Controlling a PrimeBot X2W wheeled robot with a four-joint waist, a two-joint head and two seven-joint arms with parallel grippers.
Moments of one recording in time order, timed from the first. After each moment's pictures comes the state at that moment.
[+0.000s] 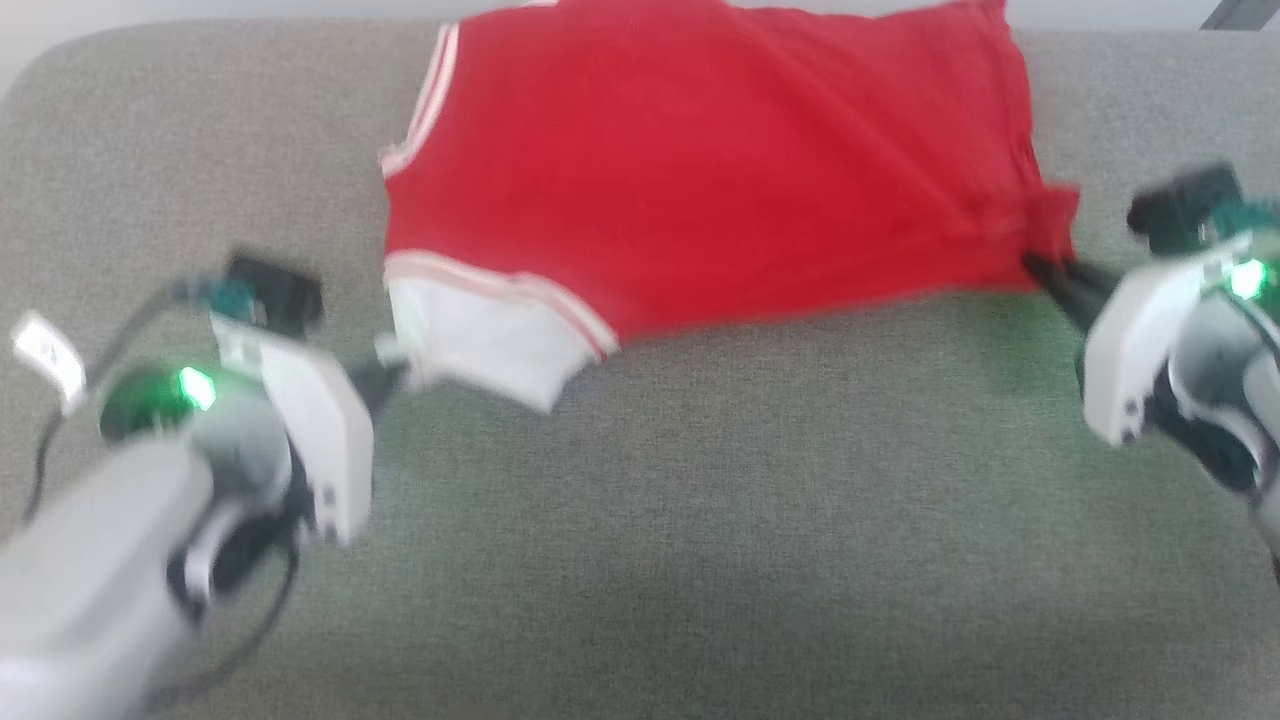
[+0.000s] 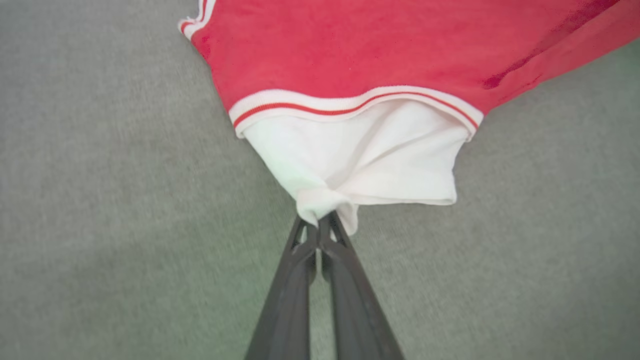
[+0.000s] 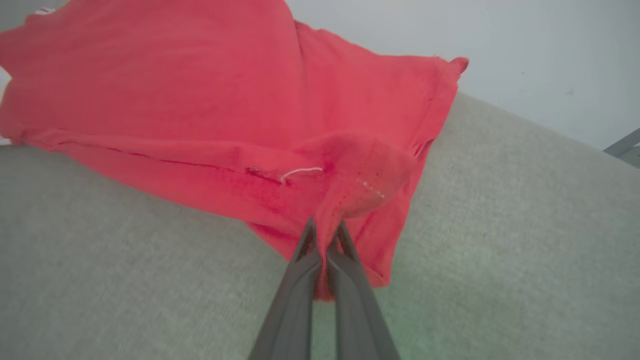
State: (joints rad) left arm -0.73 0.72 -0.81 0.25 -1.01 0.07 0.32; right arm -0.79 -0.62 0.70 0.51 0.78 0.13 0.16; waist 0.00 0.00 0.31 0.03
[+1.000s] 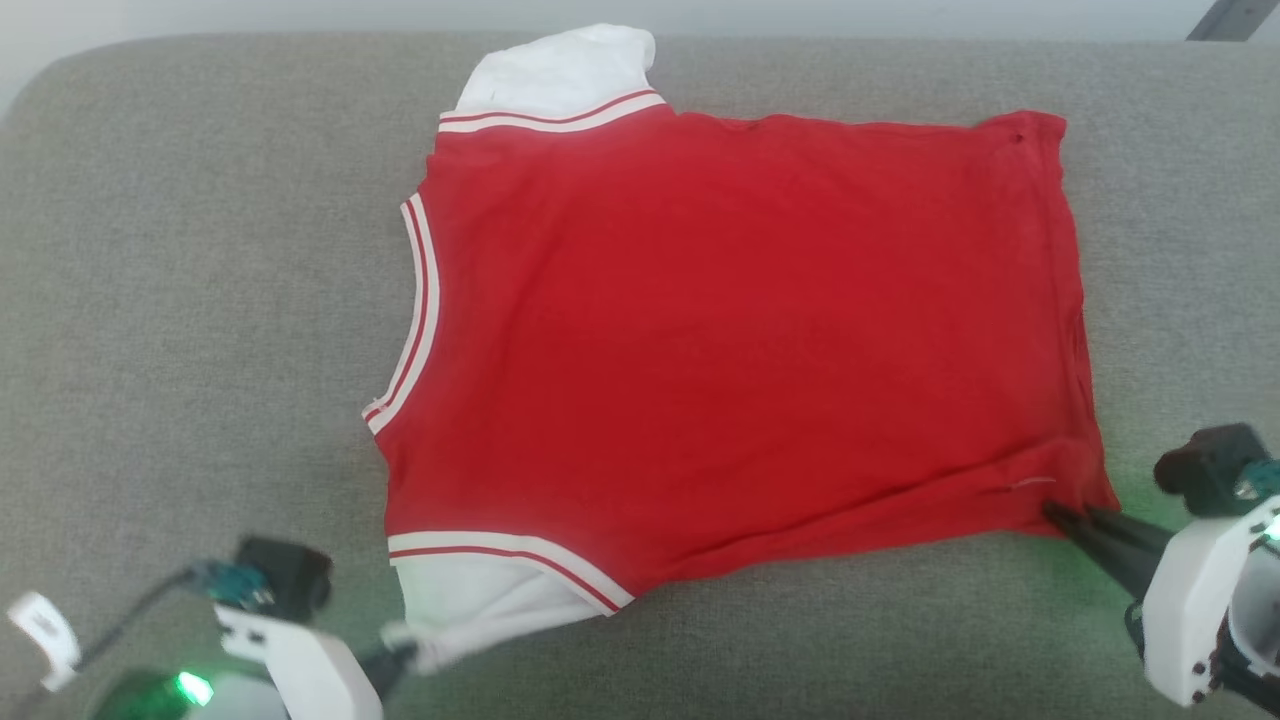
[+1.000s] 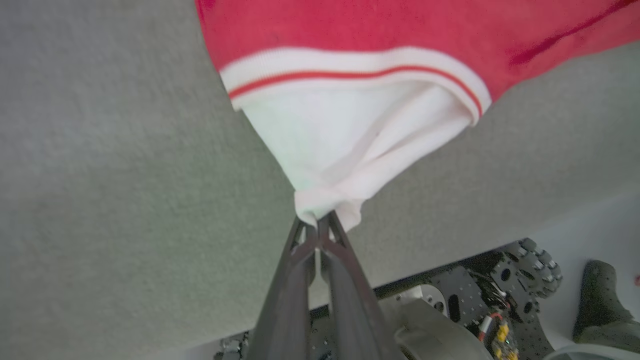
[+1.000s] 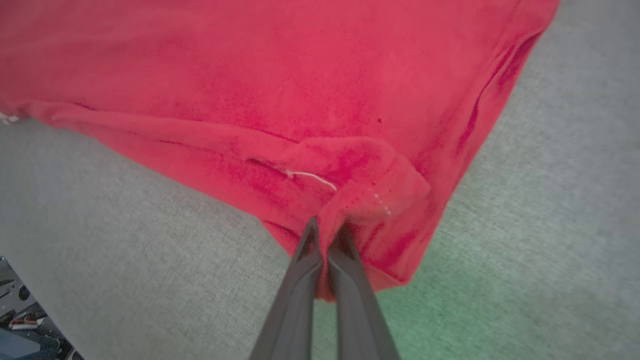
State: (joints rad) left arm -0.20 0.96 -0.82 -0.39 -1.15 0.48 0.36; right arm -0.22 -0.84 0.55 0.03 0.83 0.13 0.25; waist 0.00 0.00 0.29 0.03
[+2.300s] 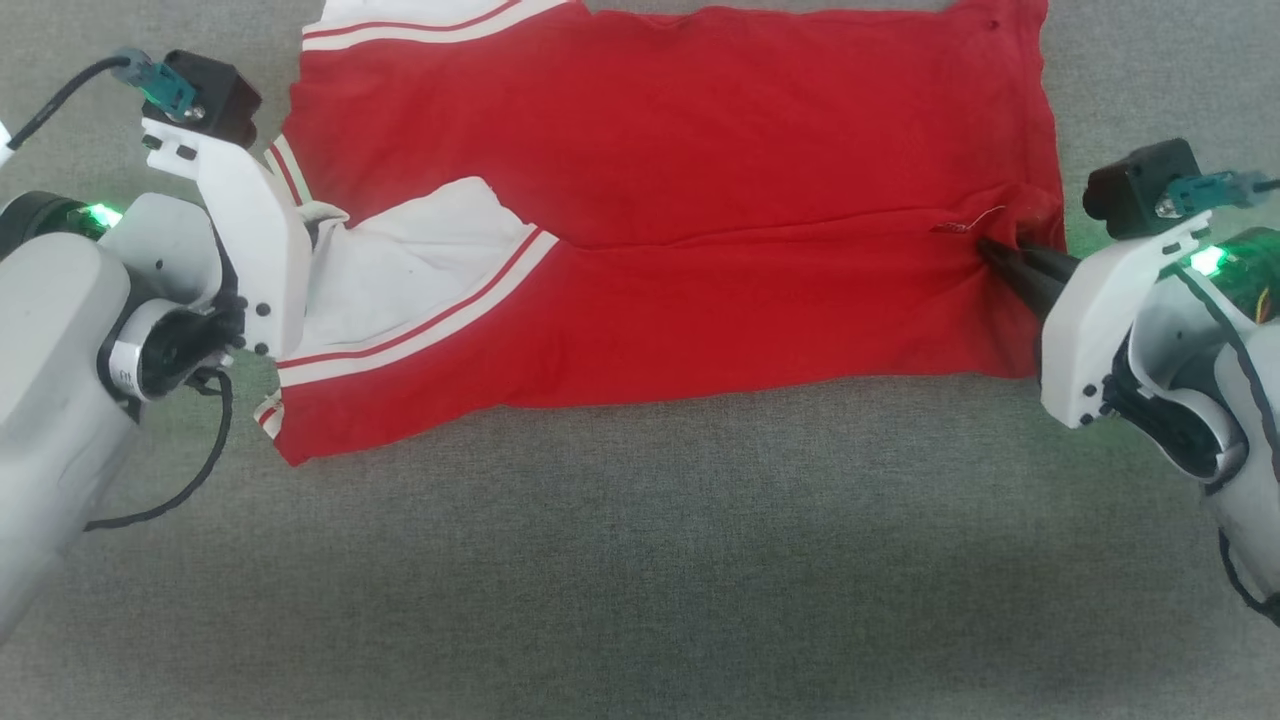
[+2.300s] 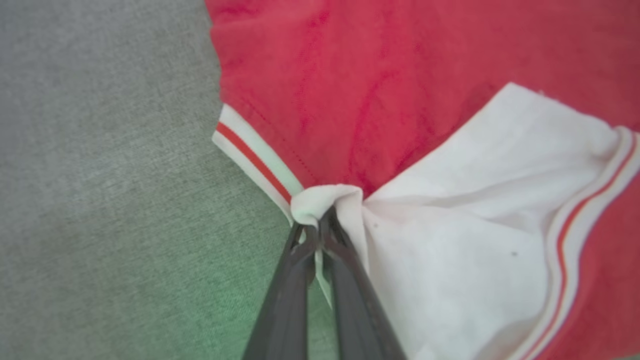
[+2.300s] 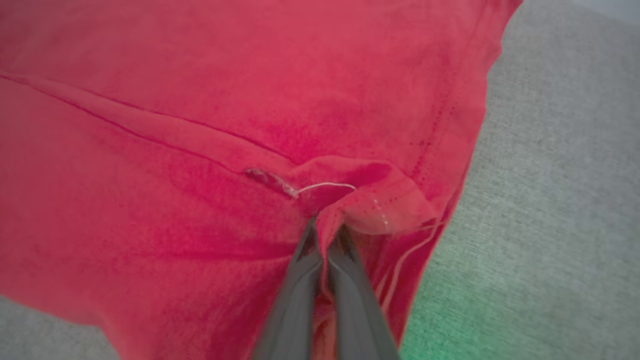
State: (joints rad) left arm -1.00 0.69 -0.81 0.43 -0.98 0.04 0.59; right arm -0.71 -0.55 0.53 0.34 0.70 0.13 0.34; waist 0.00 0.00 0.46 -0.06
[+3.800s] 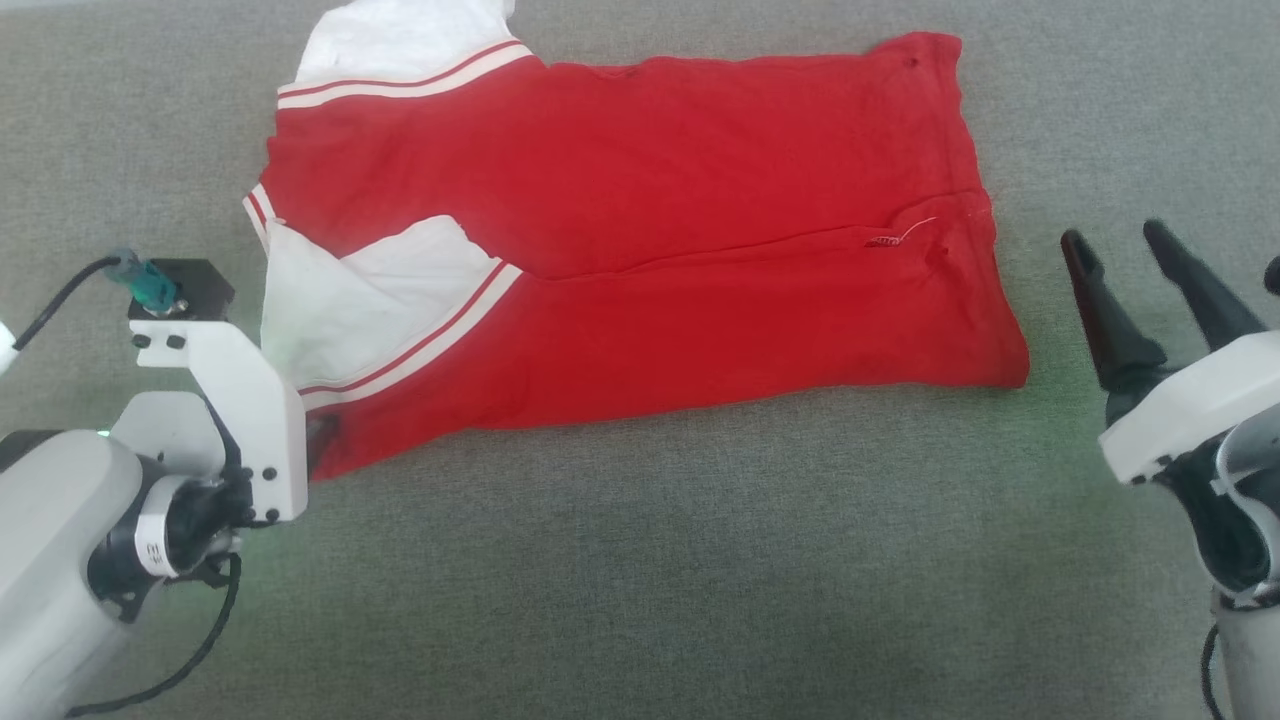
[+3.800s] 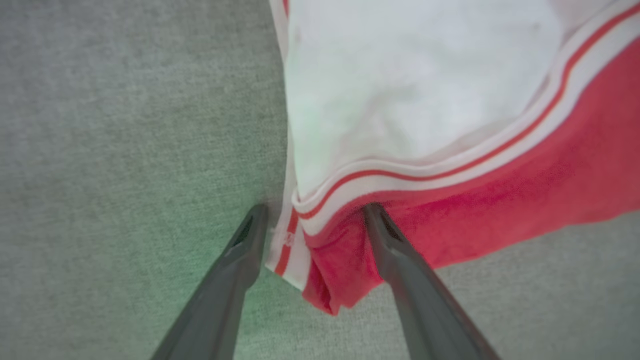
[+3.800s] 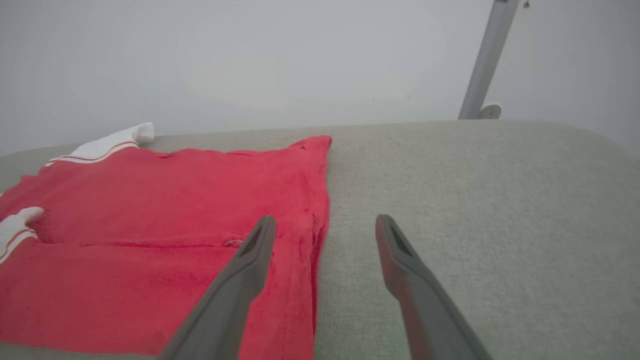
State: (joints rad) left arm -0.66 0.85 -0.77 0.03 -1.09 0.48 0.71; right arm -0.34 -0.28 -0.03 0.00 0.46 0.13 0.22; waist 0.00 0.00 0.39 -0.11
